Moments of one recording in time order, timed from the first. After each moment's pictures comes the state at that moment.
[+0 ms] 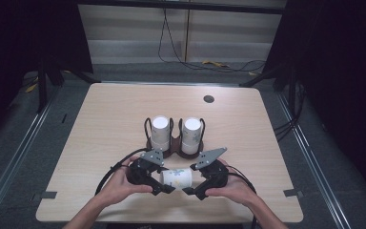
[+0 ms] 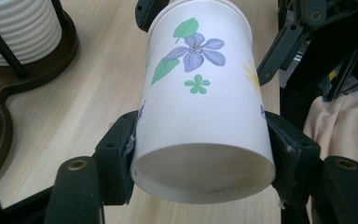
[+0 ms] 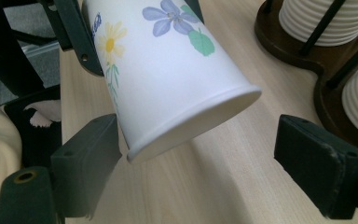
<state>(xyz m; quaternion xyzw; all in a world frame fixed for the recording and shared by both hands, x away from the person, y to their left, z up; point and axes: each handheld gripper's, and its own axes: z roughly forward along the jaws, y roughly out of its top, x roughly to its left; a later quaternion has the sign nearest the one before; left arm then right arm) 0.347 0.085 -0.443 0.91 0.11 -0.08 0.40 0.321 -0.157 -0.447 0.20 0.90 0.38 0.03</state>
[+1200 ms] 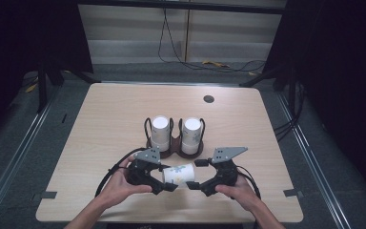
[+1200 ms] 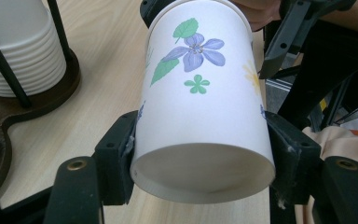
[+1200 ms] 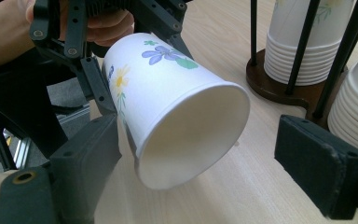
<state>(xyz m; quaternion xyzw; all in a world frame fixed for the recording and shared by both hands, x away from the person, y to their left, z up) 0.342 0.089 -0.440 0.87 0.12 -0.08 0.47 0.316 -0.183 -0.439 0.24 0.83 0.50 0.01</state>
